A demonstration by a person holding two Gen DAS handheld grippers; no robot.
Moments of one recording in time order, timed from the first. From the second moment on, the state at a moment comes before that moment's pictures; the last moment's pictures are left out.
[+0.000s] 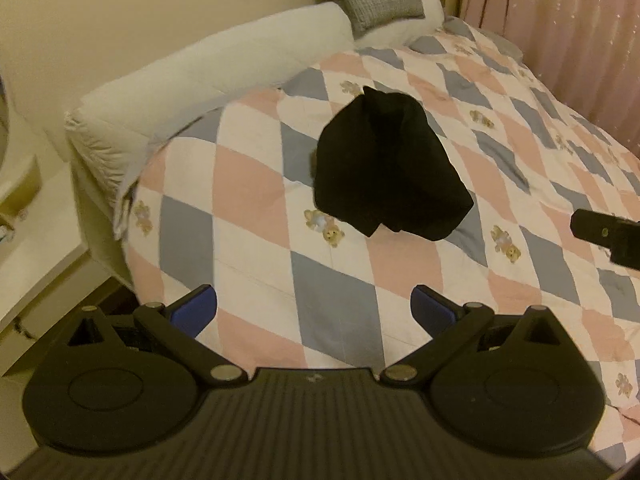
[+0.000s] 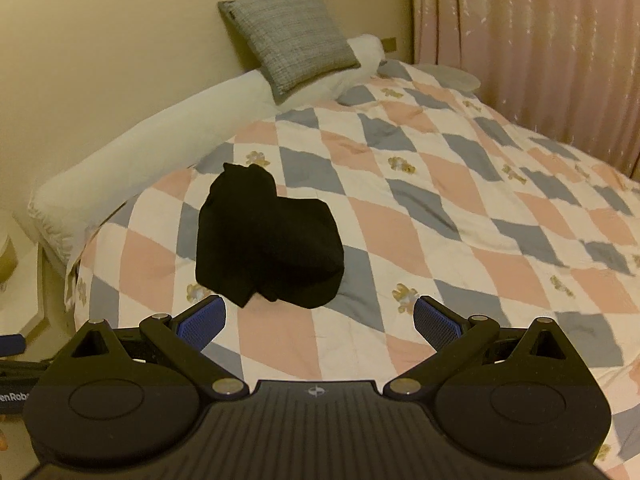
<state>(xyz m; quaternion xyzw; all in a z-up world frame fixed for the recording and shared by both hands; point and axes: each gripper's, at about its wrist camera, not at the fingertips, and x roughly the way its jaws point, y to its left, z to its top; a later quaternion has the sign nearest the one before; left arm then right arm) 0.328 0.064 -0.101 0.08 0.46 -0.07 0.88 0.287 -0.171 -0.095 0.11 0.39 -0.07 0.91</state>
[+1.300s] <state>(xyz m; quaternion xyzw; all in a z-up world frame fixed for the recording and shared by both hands) 0.572 0.062 -0.216 0.18 0.32 -0.25 0.90 0.492 -0.274 -0.185 0.27 0.36 -0.01 0.89</state>
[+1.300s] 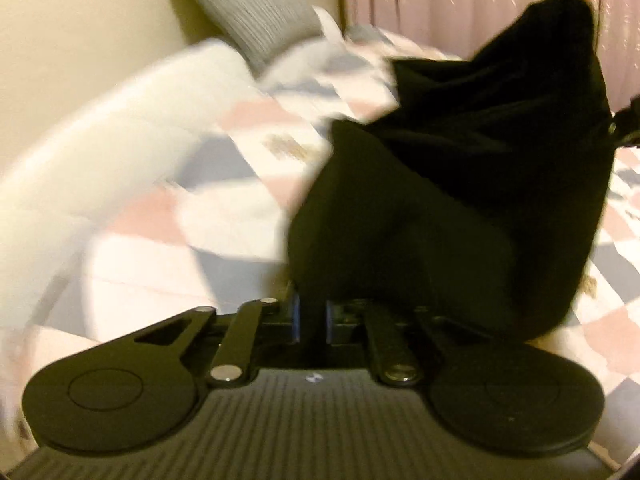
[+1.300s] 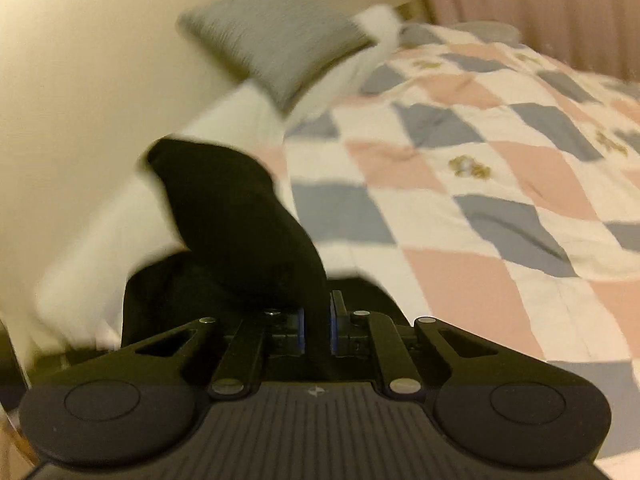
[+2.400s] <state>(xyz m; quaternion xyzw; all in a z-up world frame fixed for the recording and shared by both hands) 0.359 0.043 -0.252 0.13 0.49 -0.33 0.80 0.293 -0.173 -0.207 0.08 0.44 -0.06 0.89</state>
